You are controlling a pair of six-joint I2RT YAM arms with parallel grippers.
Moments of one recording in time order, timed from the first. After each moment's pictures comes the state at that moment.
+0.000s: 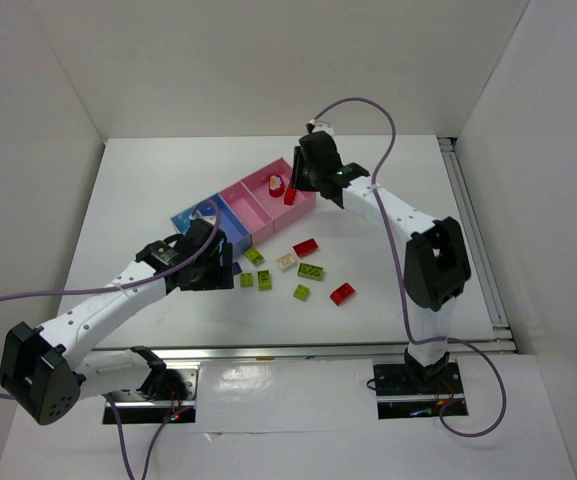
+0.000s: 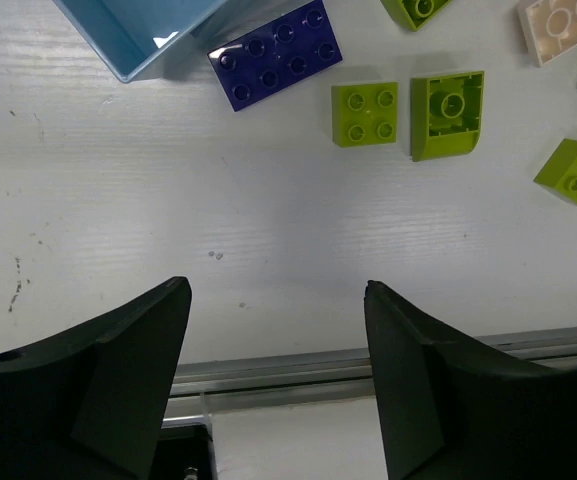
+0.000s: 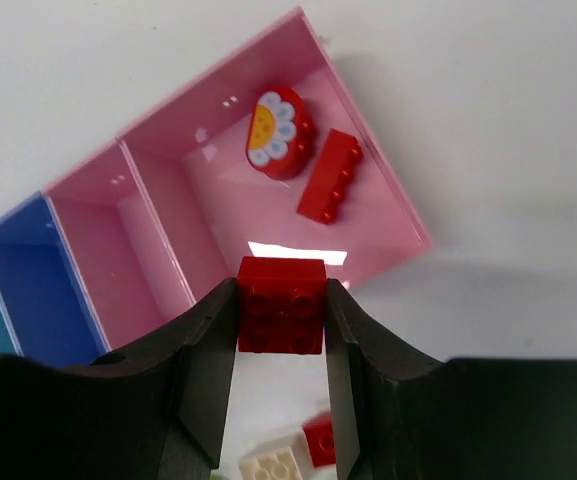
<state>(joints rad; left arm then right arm) -0.58 1.16 0.90 -0.81 -0.17 -0.61 0.54 1.85 1.57 -0.34 0.20 0.46</state>
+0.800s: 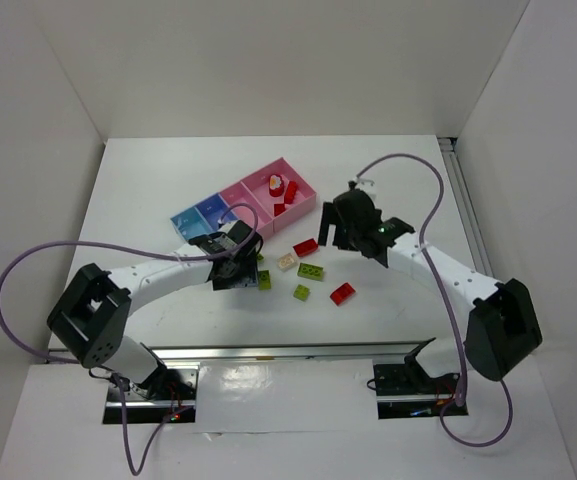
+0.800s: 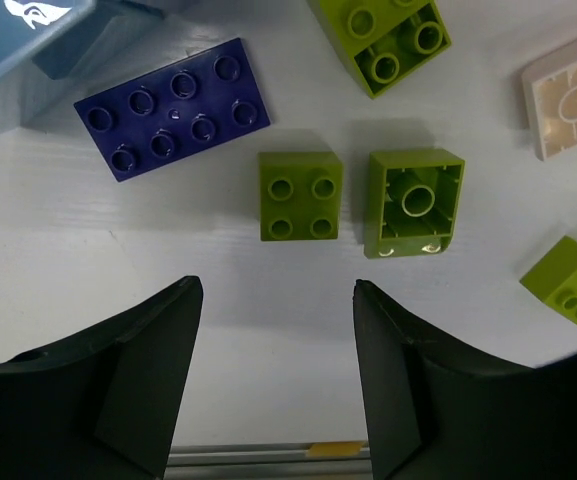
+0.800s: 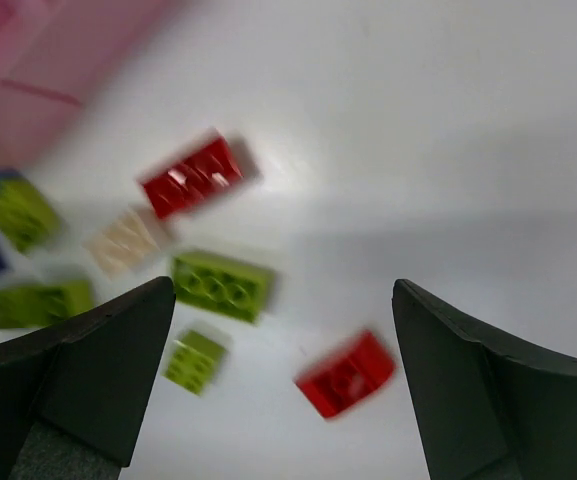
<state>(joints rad) -0.67 1.50 0.93 -0.62 -0.22 -0.79 0.57 1.39 1.05 -0.44 0.29 0.58</state>
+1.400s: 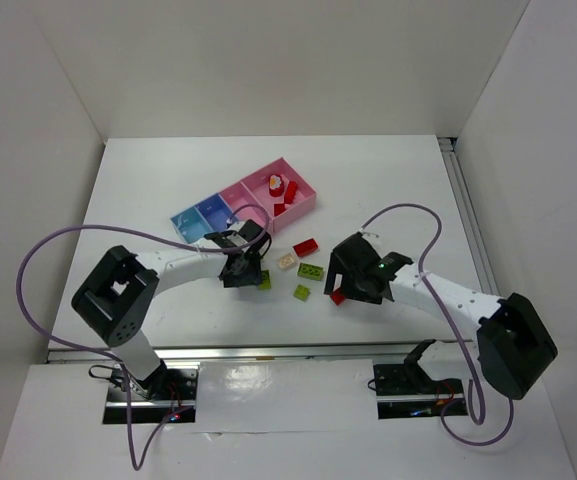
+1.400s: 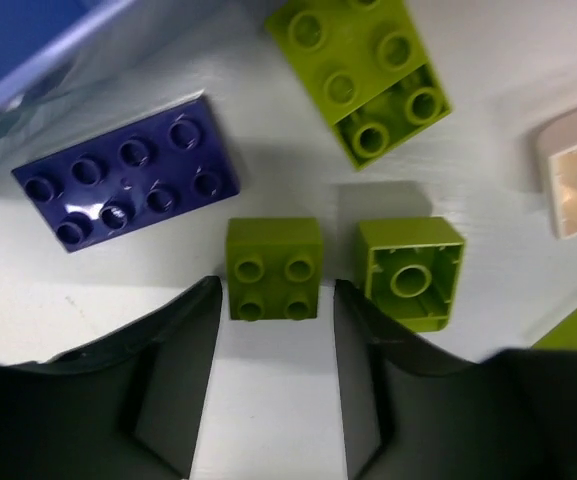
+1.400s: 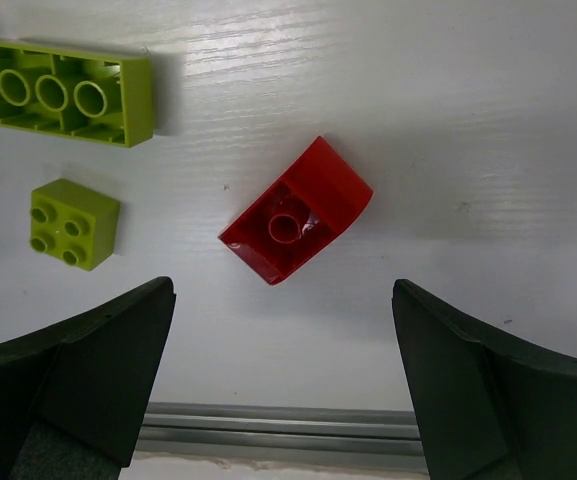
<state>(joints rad) -0.67 1.66 0.97 -0.54 -0.23 -0.79 0.67 1.24 0.70 -0.58 0.21 0.83</state>
